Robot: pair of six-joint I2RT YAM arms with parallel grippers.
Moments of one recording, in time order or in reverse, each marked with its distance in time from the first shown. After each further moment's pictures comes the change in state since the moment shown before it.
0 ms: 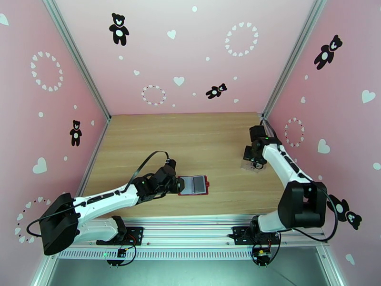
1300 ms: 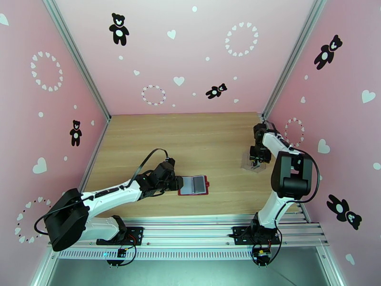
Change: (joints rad) left arm 0.088 0.071 -0.010 0.045 0.092 0.037; right arm -0.097 0.287 0.140 -0.065 0.072 -0.069
